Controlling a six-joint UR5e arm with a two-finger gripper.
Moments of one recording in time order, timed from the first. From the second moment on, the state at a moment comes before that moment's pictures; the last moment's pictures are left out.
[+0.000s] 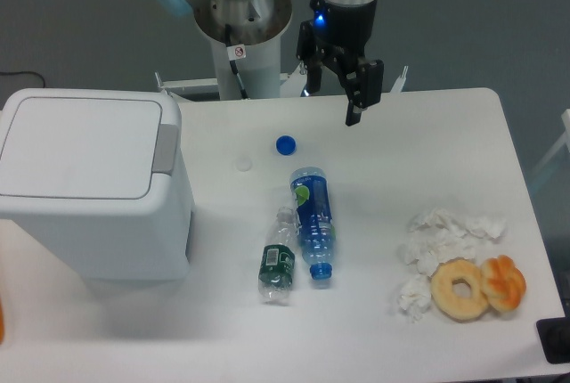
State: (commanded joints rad) arm 2.67 -1.48 -1.74 -1.23 1.32 1.62
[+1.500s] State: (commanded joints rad) arm 2.61 -1.49 -1.70 -1.17 1.08 0.99
